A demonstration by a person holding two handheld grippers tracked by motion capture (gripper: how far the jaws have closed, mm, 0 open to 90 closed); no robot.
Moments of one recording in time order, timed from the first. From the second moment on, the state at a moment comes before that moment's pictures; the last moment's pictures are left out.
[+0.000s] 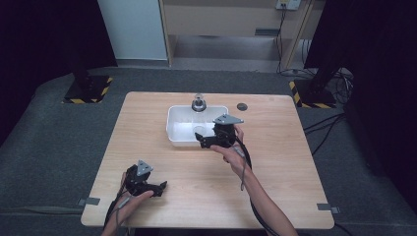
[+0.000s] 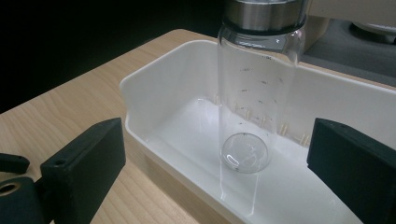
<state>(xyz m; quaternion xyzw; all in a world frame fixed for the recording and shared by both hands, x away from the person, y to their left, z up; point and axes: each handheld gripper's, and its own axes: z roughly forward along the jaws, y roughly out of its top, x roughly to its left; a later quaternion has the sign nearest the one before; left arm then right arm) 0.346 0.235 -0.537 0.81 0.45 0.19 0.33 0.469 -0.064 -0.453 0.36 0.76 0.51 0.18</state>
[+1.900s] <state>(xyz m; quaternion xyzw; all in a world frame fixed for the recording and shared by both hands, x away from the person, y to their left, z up) 0.346 0.235 -0.537 0.81 0.45 0.19 0.33 0.412 -0.089 -0.480 0.34 0.77 0.51 0.16</state>
